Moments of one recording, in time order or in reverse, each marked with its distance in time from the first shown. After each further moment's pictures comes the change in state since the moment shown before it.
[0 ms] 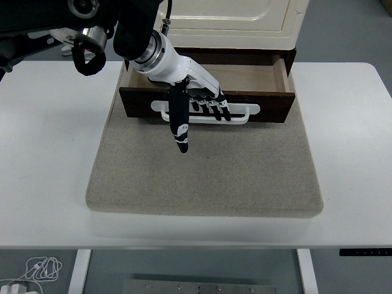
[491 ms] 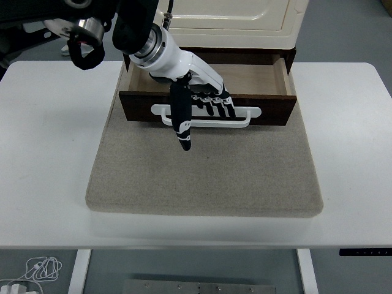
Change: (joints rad) left arm -0.017 0.013 -0.041 0.003 -0.011 -0.007 -0.002; right arm 0.000 0.000 0.000 0.000 0.000 0.000 0.000
